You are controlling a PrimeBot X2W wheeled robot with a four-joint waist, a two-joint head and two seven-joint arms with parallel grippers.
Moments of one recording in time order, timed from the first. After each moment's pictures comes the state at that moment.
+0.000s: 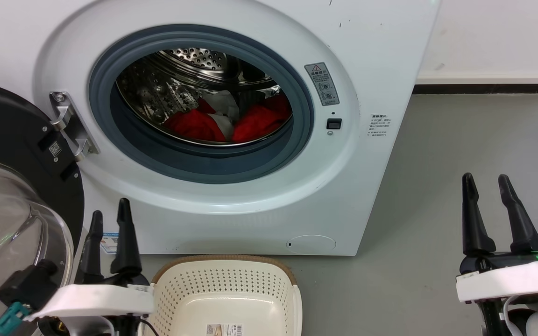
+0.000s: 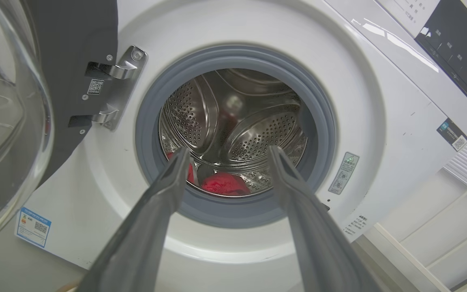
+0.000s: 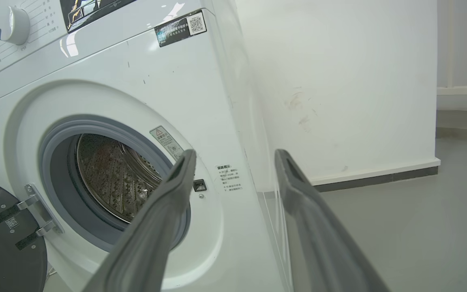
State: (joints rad) left arm 0.01 0.05 0.07 -0.08 -0.67 -0.05 -0.13; right arm -0.04 -0.05 -0.05 -0.09 0.35 0.13 -0.13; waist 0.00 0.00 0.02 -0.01
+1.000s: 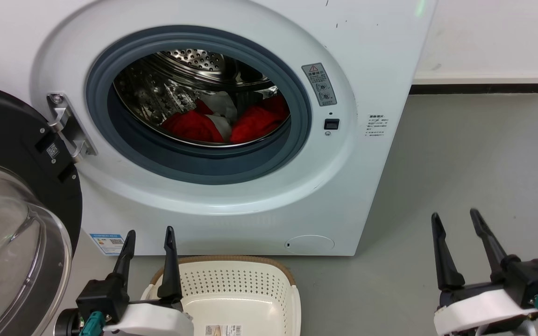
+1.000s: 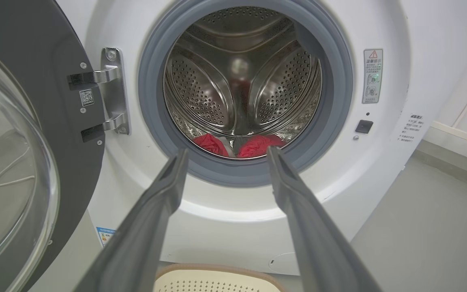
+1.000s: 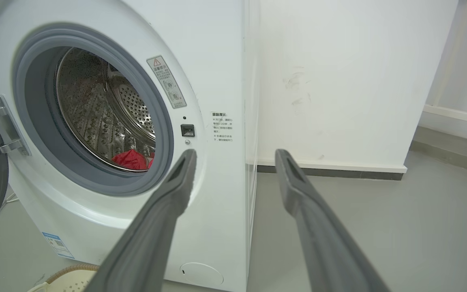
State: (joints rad) left arm 0.06 0.08 -0.10 0.00 -0.25 0.08 -0.20; right arm 0.02 -0.05 -0.01 -0.01 0.08 0.13 -0.20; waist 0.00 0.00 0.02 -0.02
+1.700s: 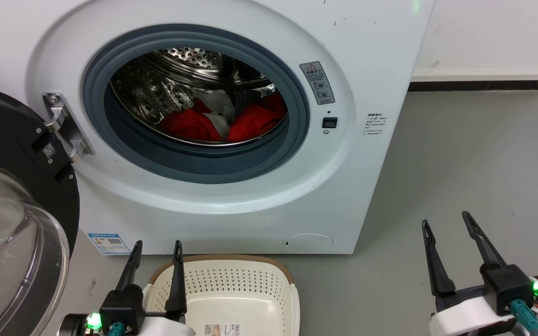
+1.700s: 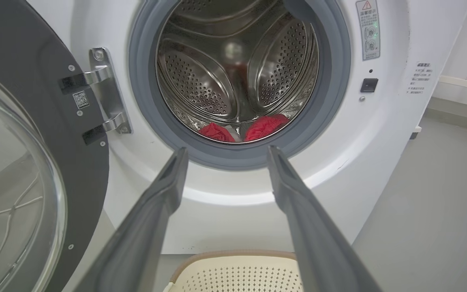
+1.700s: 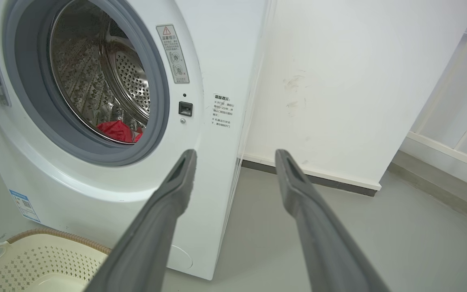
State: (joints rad) left arm 0.07 0.08 -0.10 0.06 -0.08 0.06 -0.24; right arm 0.03 -0.05 0.00 0.03 -0.12 0.13 -0.24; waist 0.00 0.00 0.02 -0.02
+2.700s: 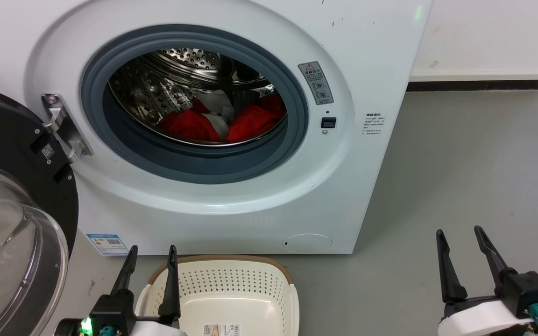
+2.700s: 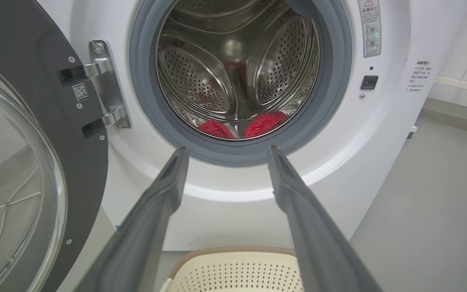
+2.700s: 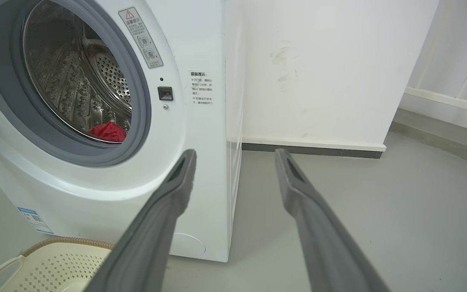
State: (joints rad) left arm 0.08 0.05 -0.04 0.08 -0.06 -0.01 -0.26; right arm 0.04 -0.05 -0.04 0.13 0.02 0.13 -0.26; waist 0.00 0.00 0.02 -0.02
